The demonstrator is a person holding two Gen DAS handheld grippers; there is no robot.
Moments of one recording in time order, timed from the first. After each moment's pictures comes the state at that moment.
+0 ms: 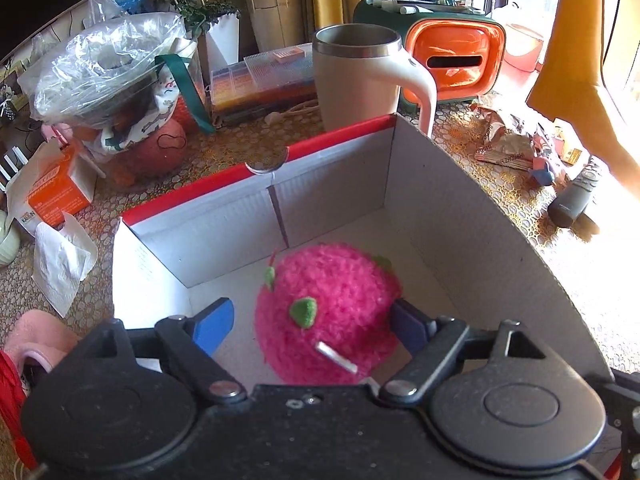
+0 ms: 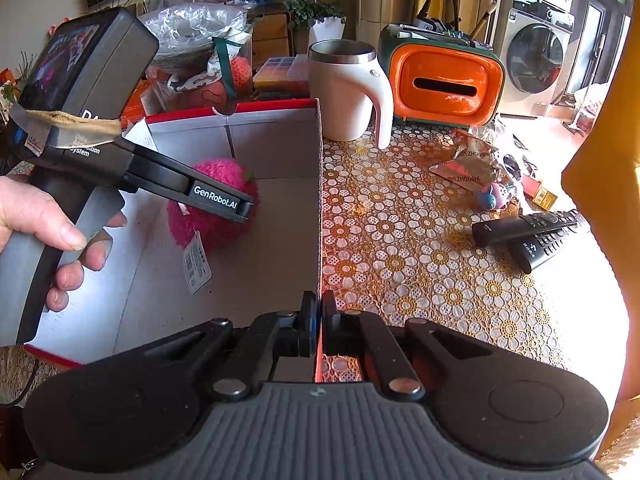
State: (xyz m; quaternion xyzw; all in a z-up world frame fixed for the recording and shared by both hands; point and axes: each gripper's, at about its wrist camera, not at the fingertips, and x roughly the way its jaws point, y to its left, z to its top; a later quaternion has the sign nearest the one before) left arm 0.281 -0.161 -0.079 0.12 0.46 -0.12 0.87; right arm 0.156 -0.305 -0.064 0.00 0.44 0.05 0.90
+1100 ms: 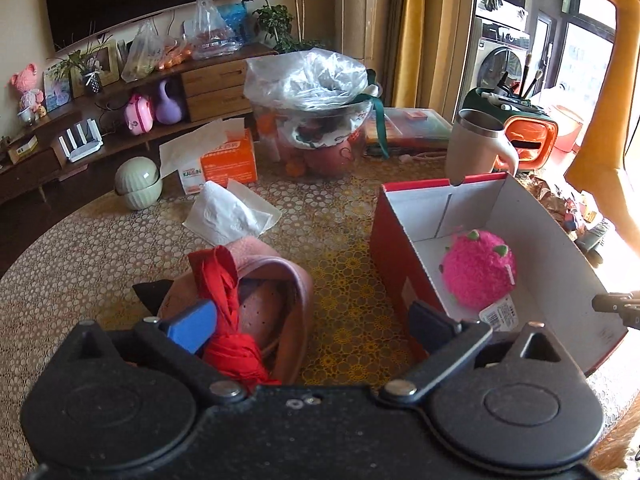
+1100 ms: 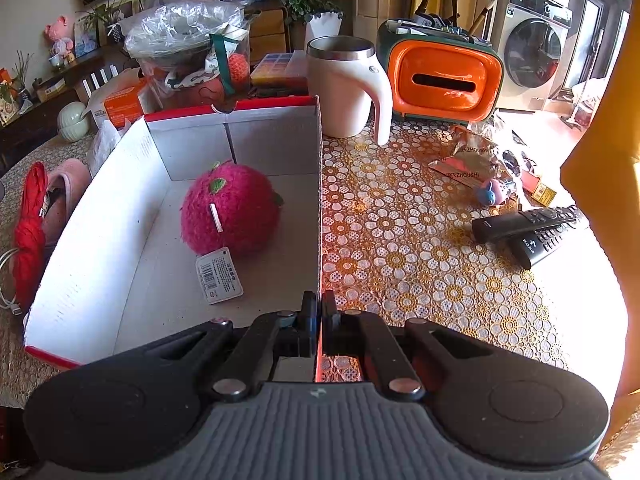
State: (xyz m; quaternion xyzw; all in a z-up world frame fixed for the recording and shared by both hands) left arm 0.183 0.036 -0.008 0.04 0.40 -0.05 0.91; right arm 0.158 -0.303 -0.063 0.00 0.44 0.05 0.89
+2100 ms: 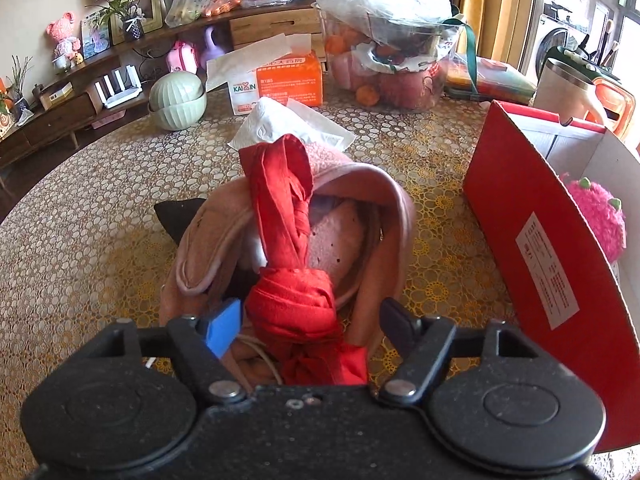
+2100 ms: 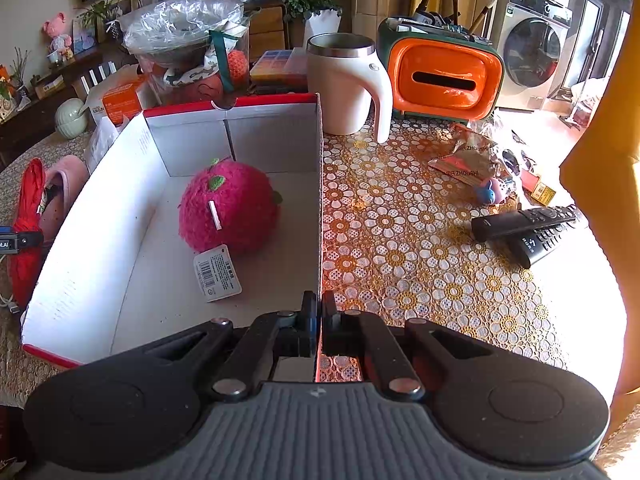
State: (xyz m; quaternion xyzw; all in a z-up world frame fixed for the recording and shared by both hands) left arm 0.209 0.074 -0.097 0.03 0.45 0.02 0.89; right arm 0.158 -0.301 -0.065 0.00 0.45 0.04 0.89
